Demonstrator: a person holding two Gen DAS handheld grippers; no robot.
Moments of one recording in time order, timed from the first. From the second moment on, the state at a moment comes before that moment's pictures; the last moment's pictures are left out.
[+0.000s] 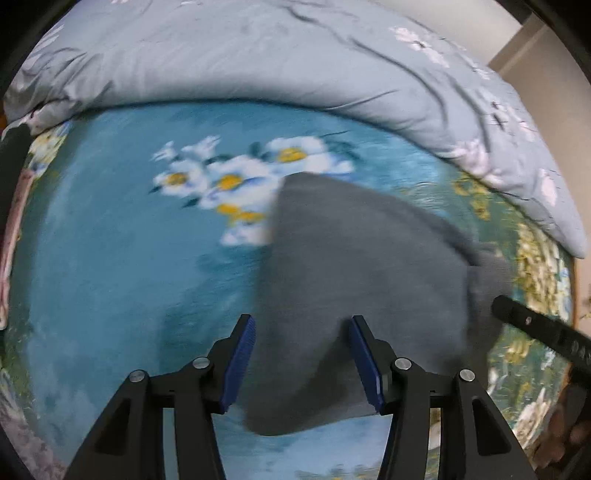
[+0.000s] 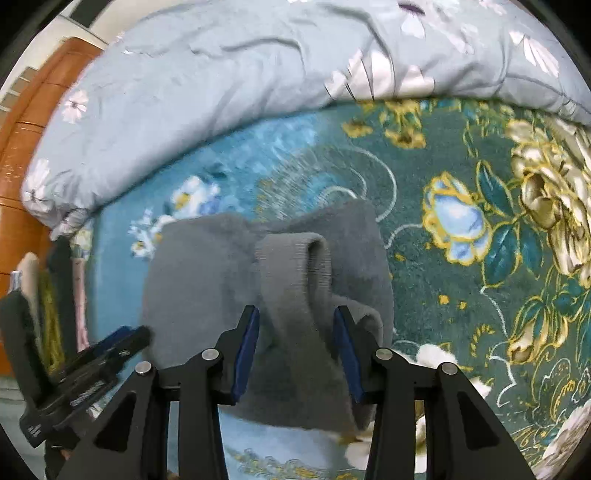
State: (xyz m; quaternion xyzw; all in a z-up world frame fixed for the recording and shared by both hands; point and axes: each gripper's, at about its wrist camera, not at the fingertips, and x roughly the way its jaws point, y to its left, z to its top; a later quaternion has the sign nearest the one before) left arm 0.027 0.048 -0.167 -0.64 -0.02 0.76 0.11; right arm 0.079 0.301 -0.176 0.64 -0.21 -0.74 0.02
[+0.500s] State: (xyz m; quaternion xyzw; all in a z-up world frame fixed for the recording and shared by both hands) left arm 0.025 0.033 -0.161 -0.63 -0.02 0.77 0.11; right arm 0.119 0.323 -0.177 0.64 -0.28 -0.72 0.02
